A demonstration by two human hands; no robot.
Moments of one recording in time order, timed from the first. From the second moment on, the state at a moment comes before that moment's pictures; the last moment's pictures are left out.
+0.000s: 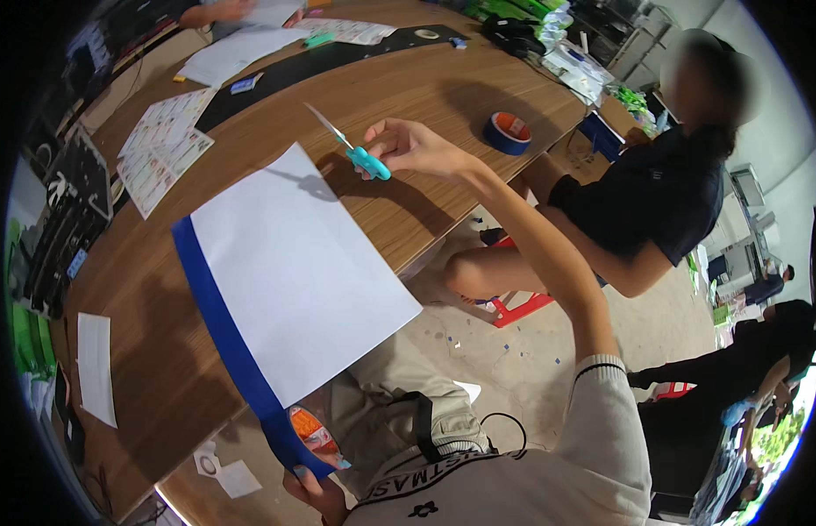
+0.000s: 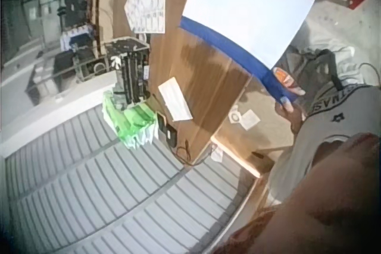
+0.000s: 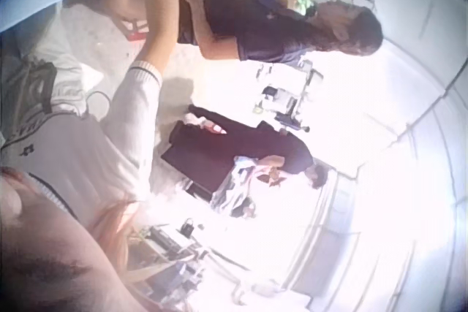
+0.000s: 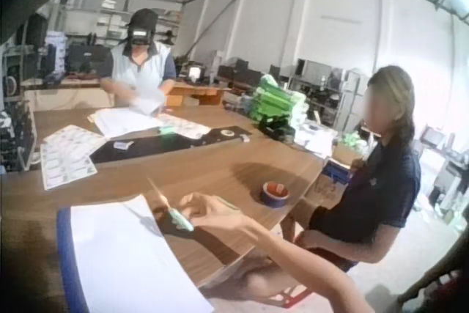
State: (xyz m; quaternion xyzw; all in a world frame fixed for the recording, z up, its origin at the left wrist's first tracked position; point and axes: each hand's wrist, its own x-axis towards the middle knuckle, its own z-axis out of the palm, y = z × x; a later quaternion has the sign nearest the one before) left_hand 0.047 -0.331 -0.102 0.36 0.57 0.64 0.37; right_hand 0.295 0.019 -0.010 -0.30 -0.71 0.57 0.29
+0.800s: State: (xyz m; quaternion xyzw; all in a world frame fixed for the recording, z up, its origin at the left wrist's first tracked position) left_hand 0.041 -0.345 -0.064 0.32 0.49 0.60 0.54; right_hand 0.183 -0.108 0.013 -0.23 -0.71 0.57 -0.35
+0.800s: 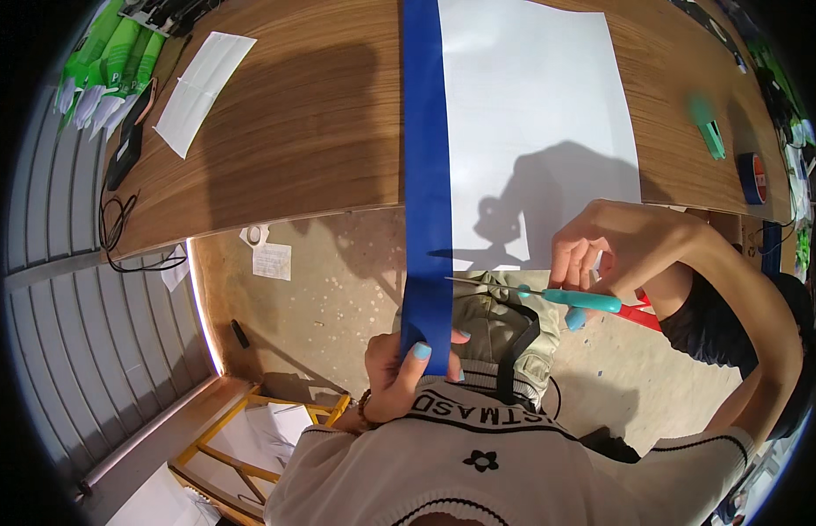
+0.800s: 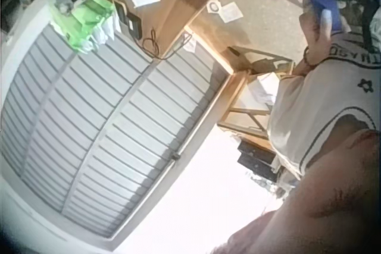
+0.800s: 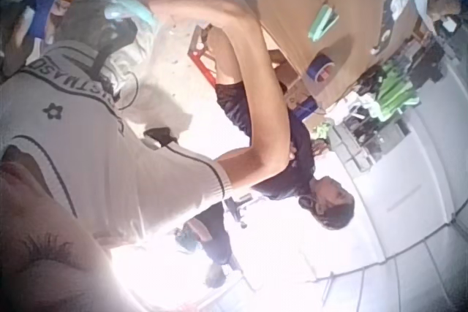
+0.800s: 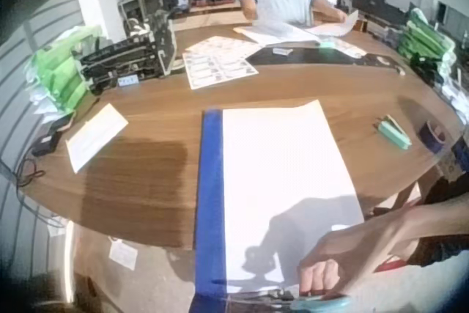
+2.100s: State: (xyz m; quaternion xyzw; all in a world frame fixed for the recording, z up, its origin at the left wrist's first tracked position) left_hand 0.041 -0.352 -0.071 0.25 0.52 0.64 0.50; right_hand 0.137 -0.109 -0.007 -0.21 -0.72 0.59 -0.31
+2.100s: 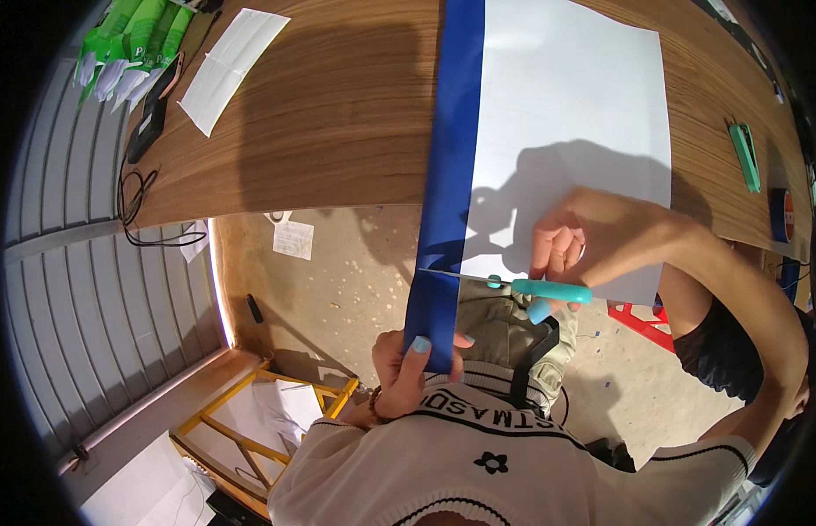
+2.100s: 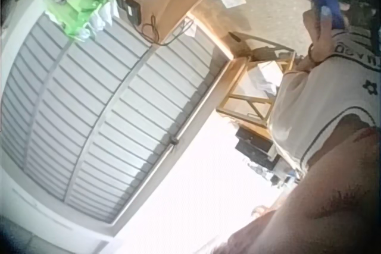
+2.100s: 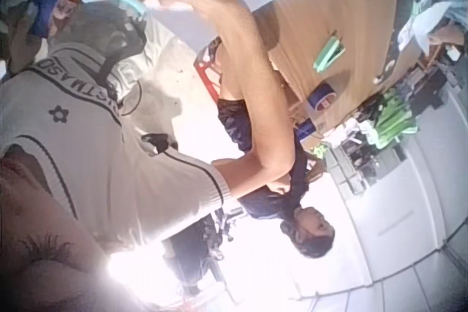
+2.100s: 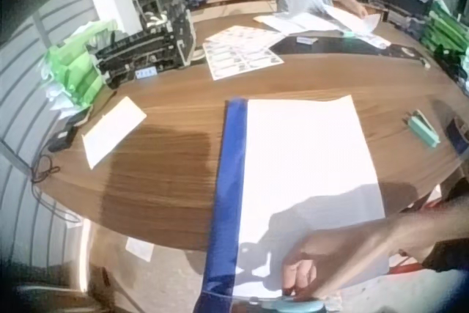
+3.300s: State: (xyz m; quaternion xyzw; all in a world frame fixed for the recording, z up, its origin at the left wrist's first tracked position) left_hand -0.185 -0.206 -0.046 0.60 0.72 0.12 -0.33; right_hand 0.270 0.072 -0.034 -0.41 -0.91 -0.04 0.08
